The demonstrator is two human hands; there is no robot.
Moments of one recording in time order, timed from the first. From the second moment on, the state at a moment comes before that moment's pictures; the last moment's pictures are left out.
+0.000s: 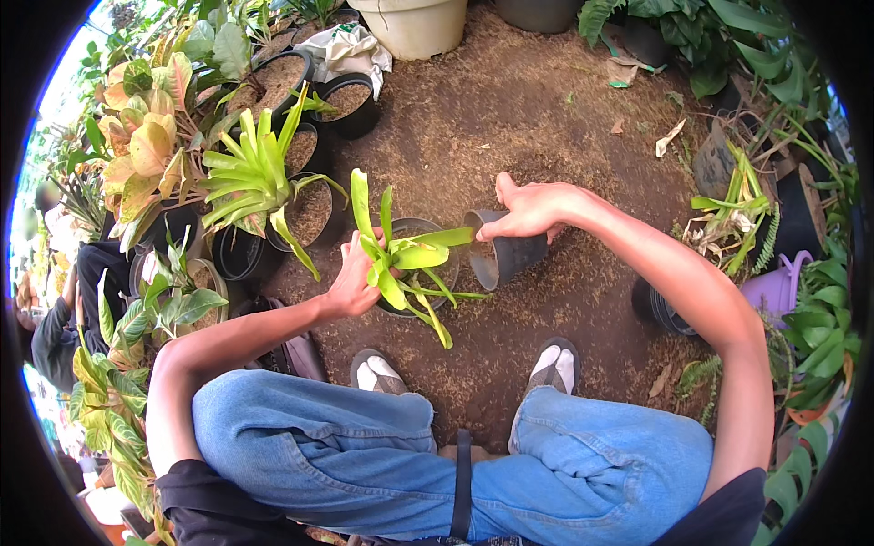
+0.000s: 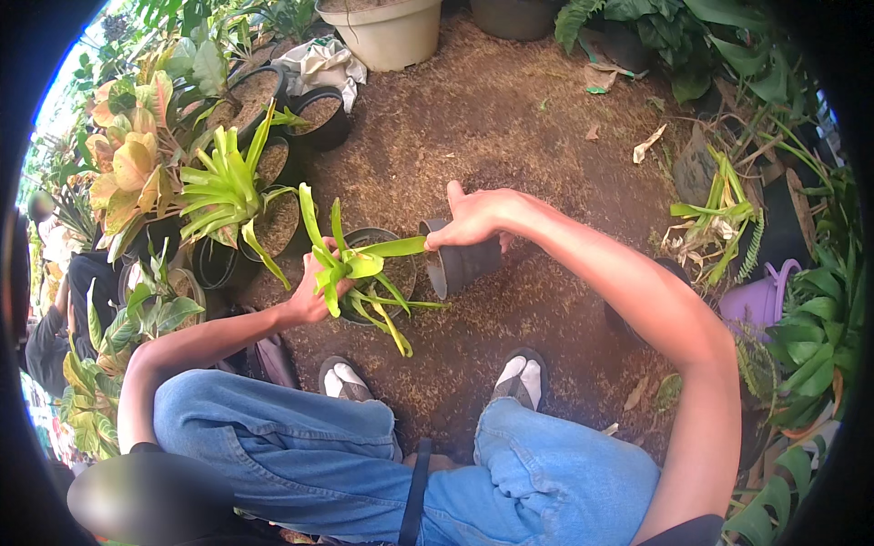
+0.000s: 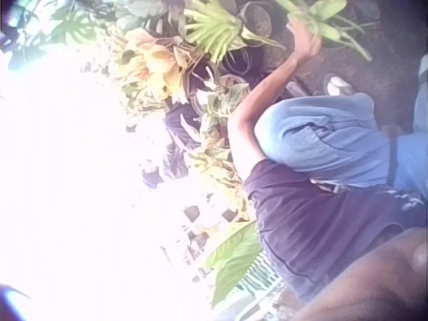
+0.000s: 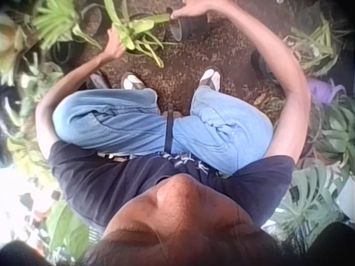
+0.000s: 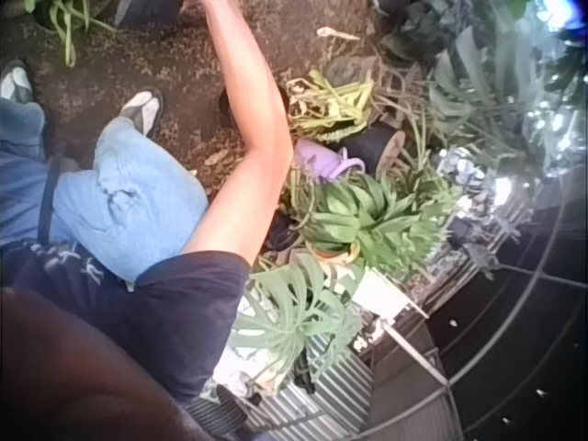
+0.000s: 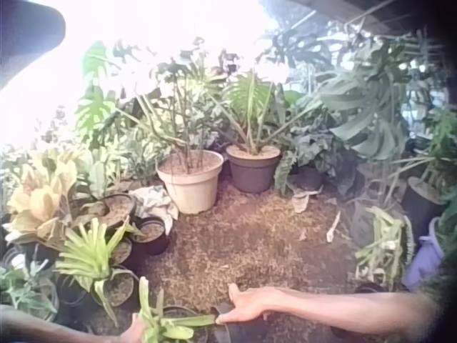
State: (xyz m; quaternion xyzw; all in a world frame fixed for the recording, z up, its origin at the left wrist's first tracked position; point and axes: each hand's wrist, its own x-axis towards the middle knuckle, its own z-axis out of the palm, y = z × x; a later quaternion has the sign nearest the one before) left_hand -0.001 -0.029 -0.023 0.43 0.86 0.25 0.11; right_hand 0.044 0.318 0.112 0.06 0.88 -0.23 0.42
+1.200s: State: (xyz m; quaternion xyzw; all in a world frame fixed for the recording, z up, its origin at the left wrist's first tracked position) left_hand 0.002 -0.026 -0.013 0.44 0.85 0.27 0.10; right_hand 0.063 0.320 0.111 0.06 0.89 -0.12 0.44
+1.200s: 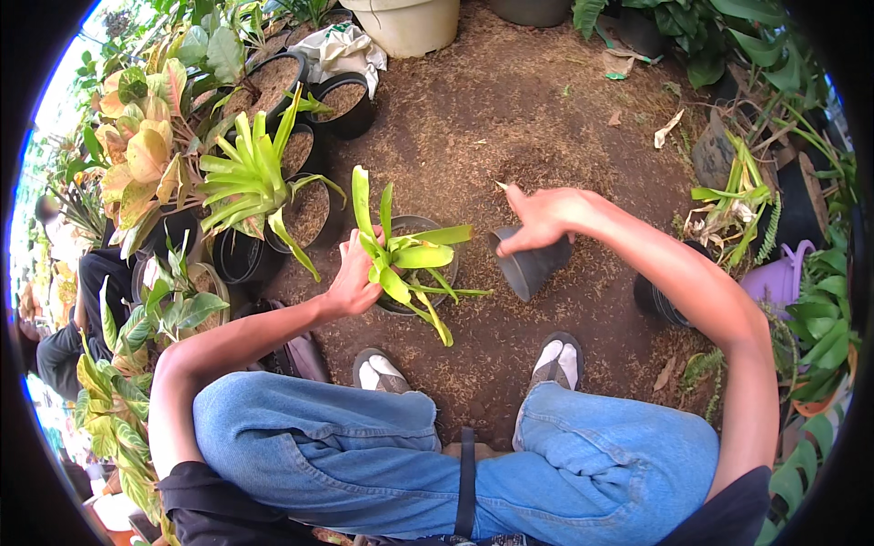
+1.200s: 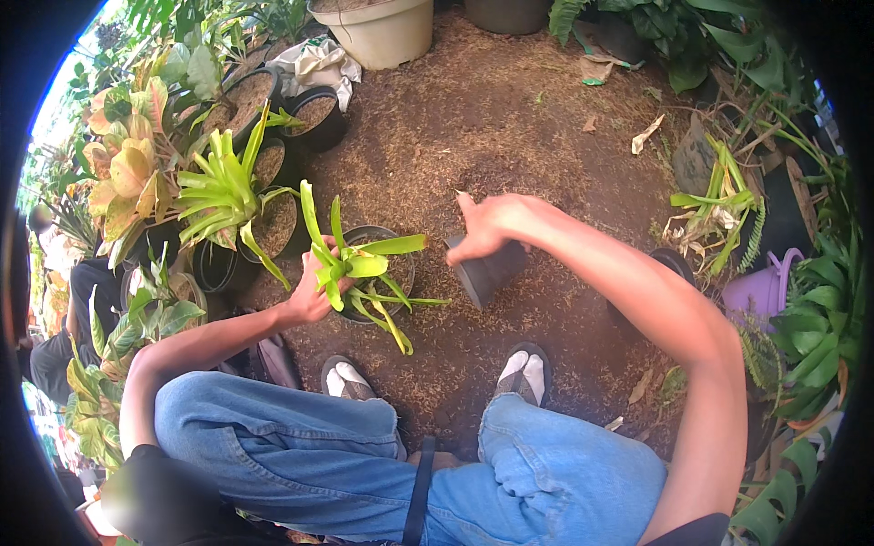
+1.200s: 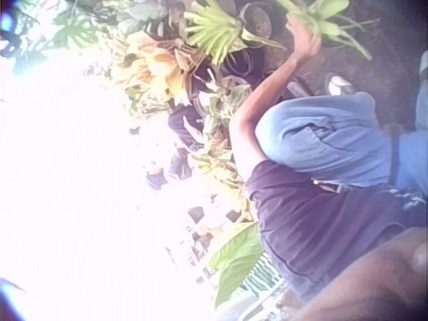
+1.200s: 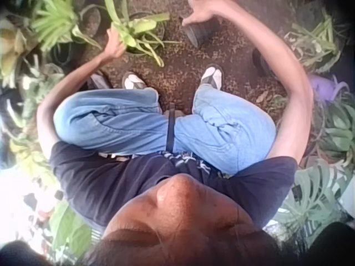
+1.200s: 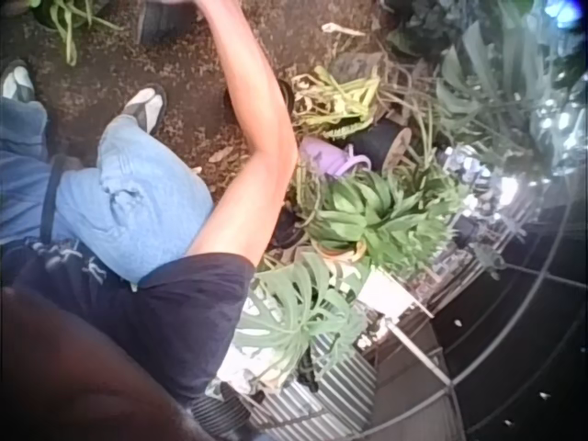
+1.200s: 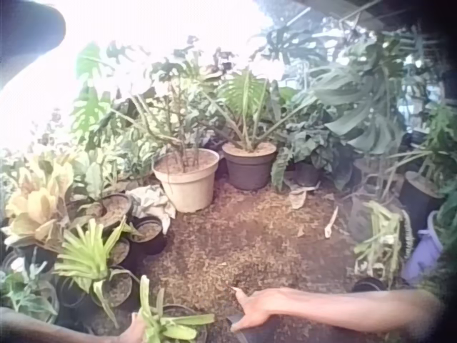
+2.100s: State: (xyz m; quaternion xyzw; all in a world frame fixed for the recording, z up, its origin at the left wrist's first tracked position) left_hand 0.020 -0.038 0.001 0.45 0.86 0.21 0.09; right_hand 0.097 0.370 0.064 0.12 0.82 -0.04 0.56
